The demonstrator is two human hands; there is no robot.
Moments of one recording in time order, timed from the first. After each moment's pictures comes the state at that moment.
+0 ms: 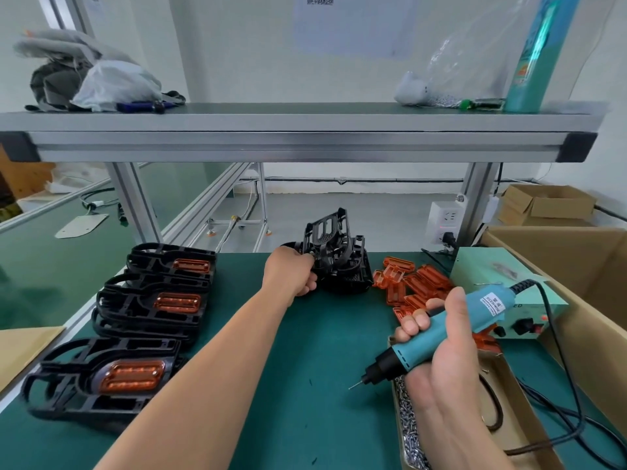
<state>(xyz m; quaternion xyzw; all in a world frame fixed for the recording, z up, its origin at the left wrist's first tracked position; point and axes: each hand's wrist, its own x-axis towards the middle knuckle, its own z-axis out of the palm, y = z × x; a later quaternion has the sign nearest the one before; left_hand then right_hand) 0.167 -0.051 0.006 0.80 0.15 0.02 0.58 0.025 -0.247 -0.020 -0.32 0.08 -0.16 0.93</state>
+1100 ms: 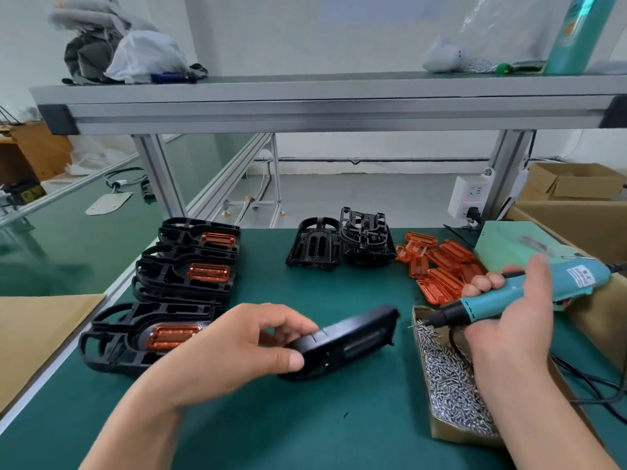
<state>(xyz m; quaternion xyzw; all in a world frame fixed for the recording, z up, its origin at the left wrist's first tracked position) -0.032 0.054 0.024 0.86 -0.20 -0.11 0.46 0.032 -0.282 -0.012 -0.27 0.12 -0.26 0.92</state>
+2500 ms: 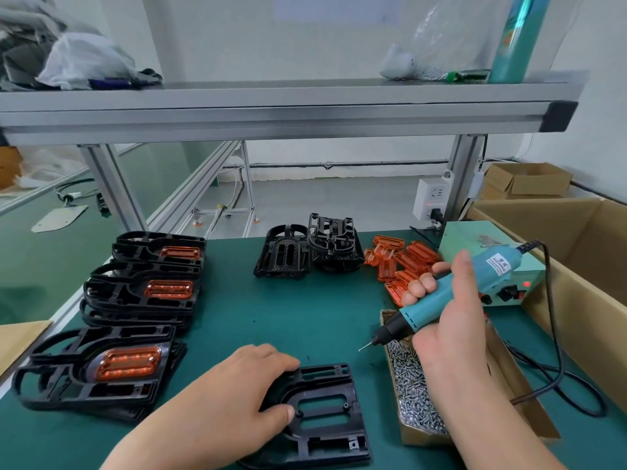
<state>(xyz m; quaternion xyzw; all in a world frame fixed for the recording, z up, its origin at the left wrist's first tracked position) -0.031 0.027 -0.019 0.95 -0.25 -0.08 0.17 0.027 -0.261 -0.010 -0.33 0.07 -0.18 0.92</state>
